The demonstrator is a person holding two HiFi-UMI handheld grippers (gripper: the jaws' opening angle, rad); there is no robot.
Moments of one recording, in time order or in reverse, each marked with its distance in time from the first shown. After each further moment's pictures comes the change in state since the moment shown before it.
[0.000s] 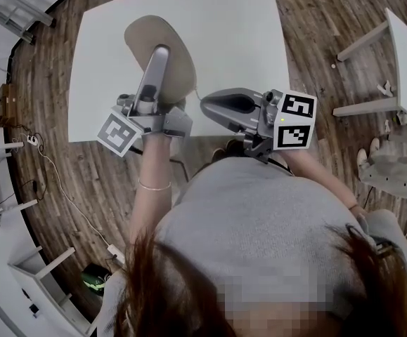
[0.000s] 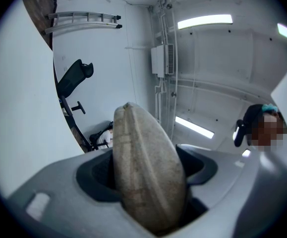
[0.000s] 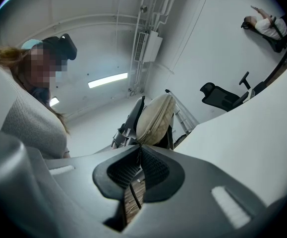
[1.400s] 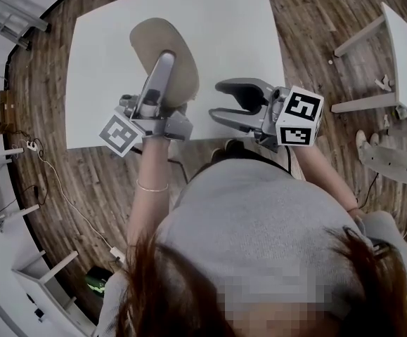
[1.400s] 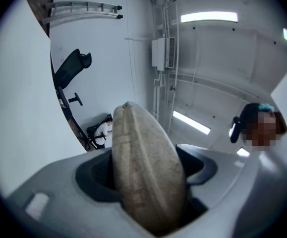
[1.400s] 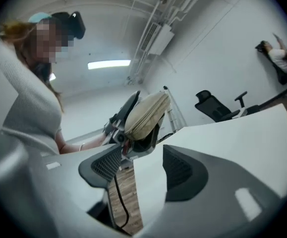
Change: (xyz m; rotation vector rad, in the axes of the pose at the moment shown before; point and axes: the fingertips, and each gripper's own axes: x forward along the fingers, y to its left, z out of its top) left arm 0.014 0.006 -0.025 -0.029 0.081 -0.039; right arm -0.033 -0.033 -0.008 -0.201 0.129 -0.117
